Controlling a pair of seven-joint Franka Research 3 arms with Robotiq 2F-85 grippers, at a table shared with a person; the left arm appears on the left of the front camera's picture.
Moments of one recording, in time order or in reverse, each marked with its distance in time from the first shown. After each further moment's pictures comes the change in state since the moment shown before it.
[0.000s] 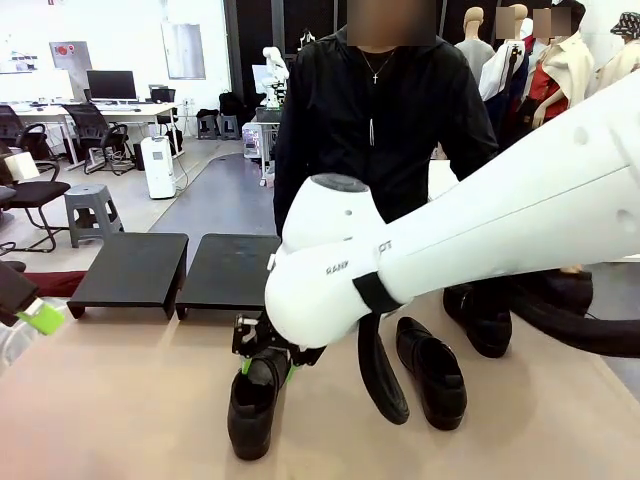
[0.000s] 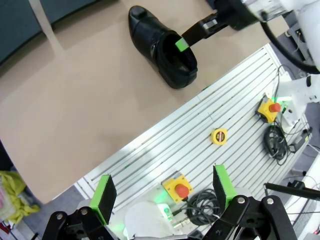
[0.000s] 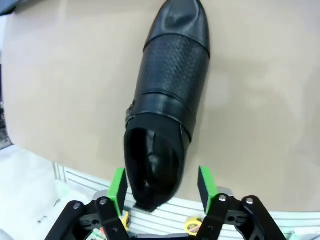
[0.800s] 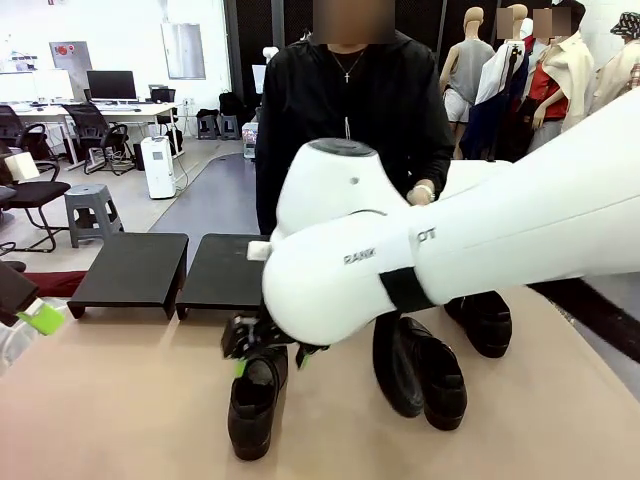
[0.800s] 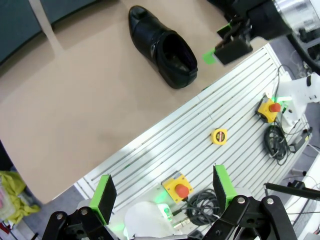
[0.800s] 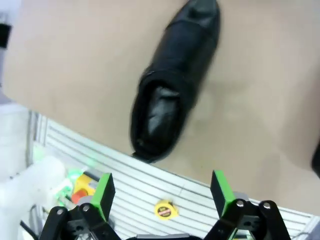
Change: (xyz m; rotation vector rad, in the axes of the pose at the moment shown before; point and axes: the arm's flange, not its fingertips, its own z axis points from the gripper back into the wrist) left arm 0.000 0.000 0.000 0.000 0.000 0.000; right arm -0.040 0.017 0.035 -0.041 0.013 0.273
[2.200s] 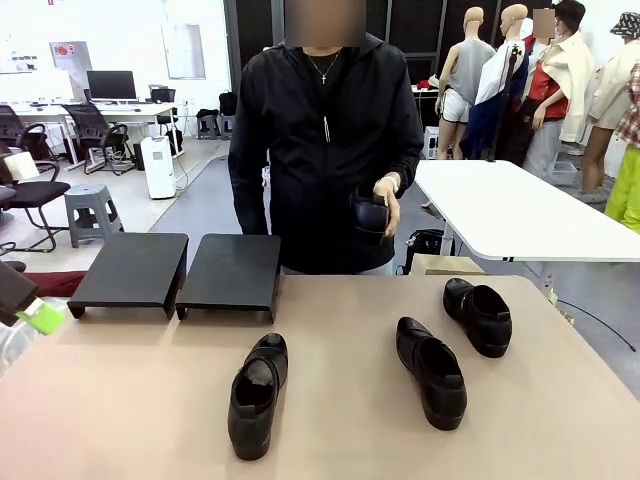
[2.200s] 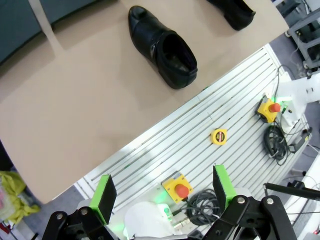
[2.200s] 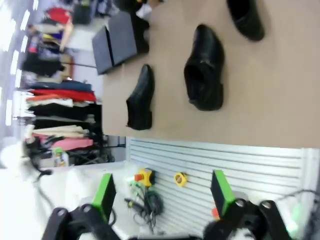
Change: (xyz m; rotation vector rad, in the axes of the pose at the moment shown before) left arm 0.000 0.000 0.000 -0.001 -0.001 0.000; right arm -0.227 -0.442 0.265 0.551 -0.358 -0.451
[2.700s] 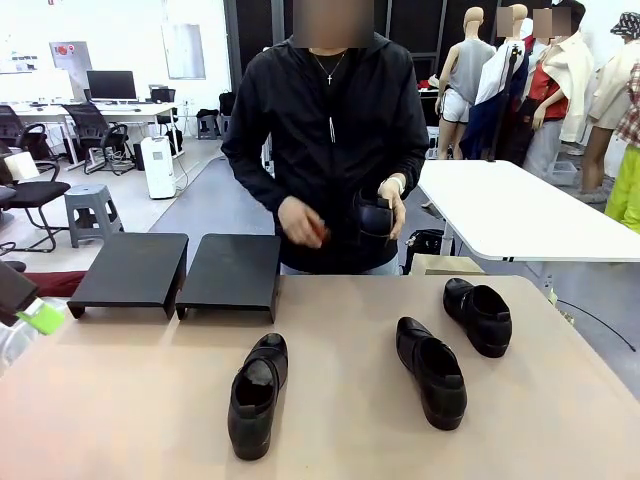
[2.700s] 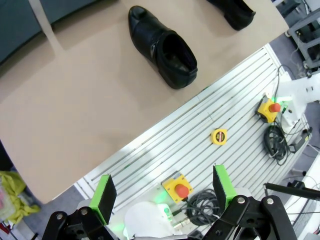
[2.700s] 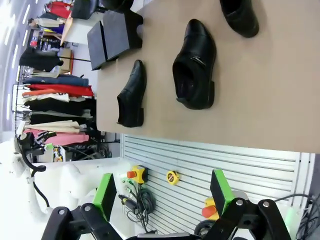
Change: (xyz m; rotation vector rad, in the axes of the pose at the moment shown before) left arm 0.000 0.000 0.000 0.000 0.000 0.000; right arm 0.005 -0.022 -0.007 -0.008 0.019 0.001
